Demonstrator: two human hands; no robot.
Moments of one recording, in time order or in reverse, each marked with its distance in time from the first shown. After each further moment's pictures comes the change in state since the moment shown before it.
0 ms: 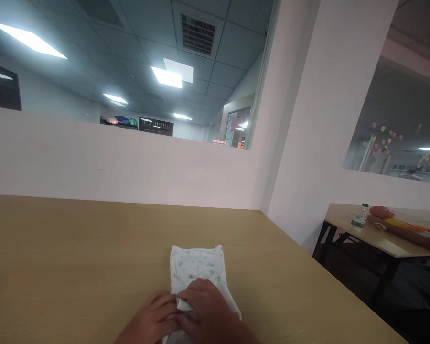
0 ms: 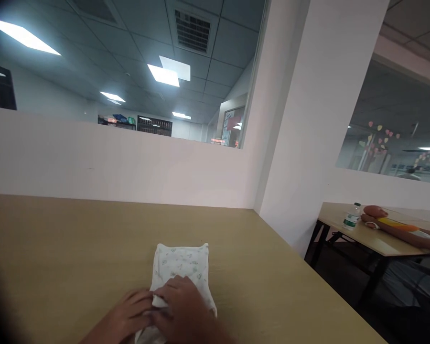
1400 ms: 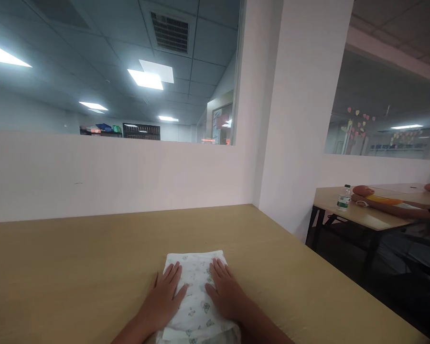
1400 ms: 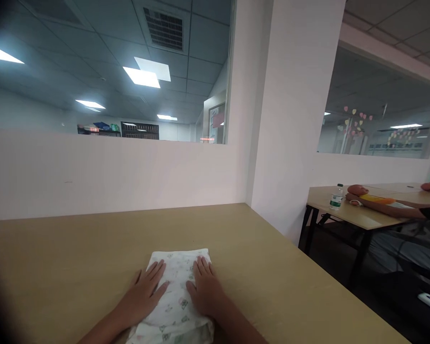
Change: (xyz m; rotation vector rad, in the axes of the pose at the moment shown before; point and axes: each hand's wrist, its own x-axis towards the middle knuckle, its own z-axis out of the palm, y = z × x) left_hand 0.057 -0.065 0.088 0.020 -0.409 -0.675; right_hand -0.024 0.075 -0.029 -0.313 -0.125 0.479
